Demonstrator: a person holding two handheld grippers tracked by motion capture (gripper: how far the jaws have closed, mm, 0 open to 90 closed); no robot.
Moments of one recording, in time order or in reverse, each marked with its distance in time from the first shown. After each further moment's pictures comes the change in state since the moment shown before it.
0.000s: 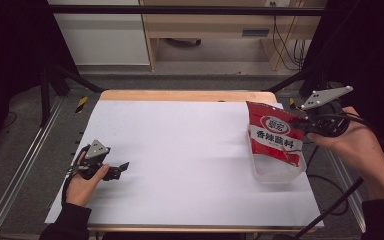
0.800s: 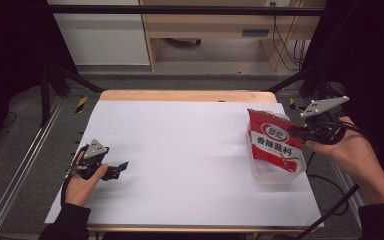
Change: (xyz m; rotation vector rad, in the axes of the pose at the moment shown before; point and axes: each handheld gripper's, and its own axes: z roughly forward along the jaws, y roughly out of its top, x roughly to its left) left arm 0.002 0.000 -0.002 -0.006 0.003 -0.008; right arm 0.001 -0.023 0.018 0.014 0.035 0.046
